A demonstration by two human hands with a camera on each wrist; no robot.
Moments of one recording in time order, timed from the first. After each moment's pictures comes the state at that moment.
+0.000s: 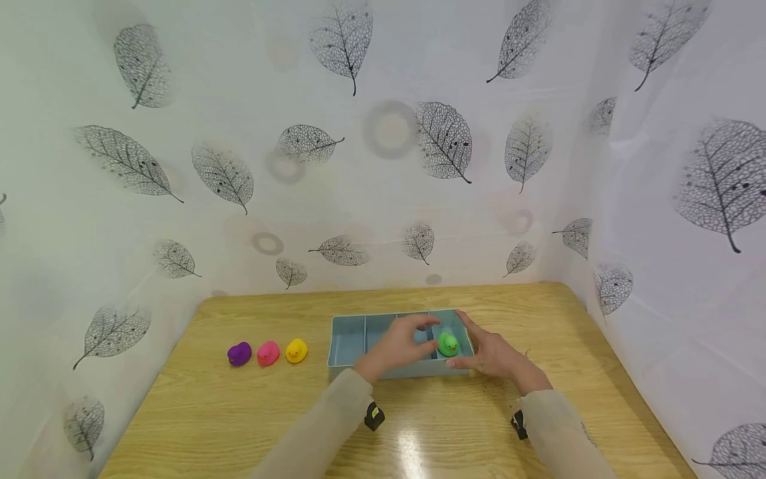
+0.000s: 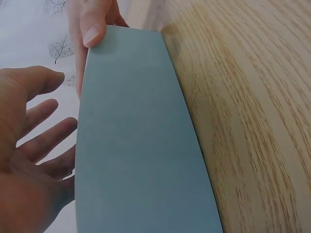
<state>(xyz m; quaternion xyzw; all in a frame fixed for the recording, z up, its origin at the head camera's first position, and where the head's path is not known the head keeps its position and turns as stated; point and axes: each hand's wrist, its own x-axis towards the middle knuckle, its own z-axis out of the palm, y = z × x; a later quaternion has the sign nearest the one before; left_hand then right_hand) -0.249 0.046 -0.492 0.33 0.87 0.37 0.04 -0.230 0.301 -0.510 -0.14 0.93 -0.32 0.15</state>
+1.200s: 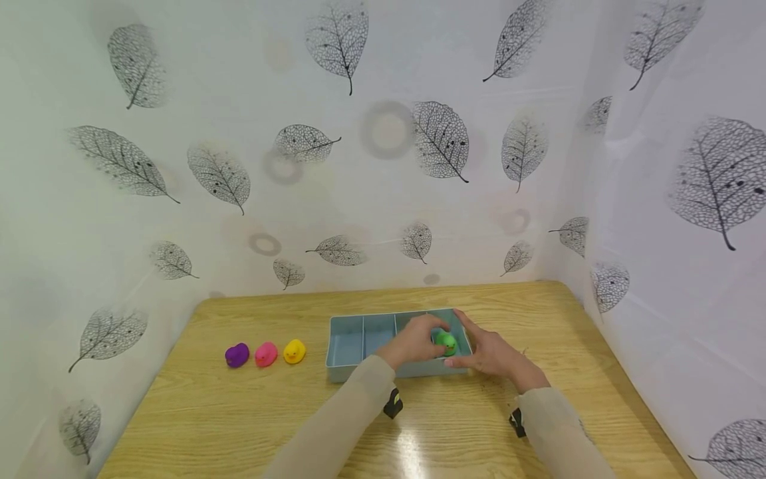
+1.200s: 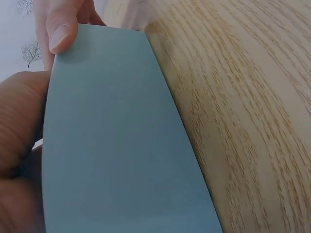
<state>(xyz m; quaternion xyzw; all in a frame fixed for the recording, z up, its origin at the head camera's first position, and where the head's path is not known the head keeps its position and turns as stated) -0.266 0.086 -0.503 0.28 0.90 0.29 0.12 -0.230 0.303 -0.510 -0.14 0.92 -0.32 0.16</state>
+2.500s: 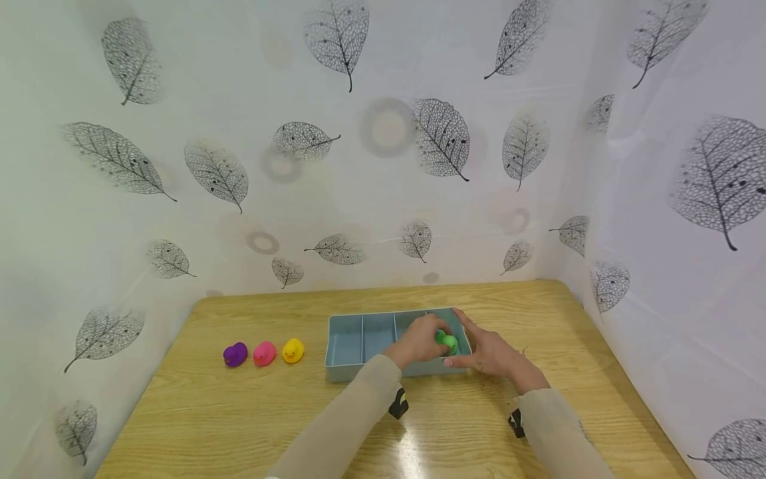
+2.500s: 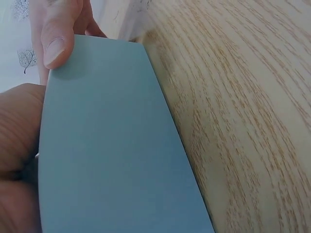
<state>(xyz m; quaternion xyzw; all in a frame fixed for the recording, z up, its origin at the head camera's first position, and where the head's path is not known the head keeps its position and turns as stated) -0.265 0.100 -0.501 0.24 0.92 0.28 0.13 -0.229 0.301 -0.510 -0.13 0.92 -0.34 0.16</state>
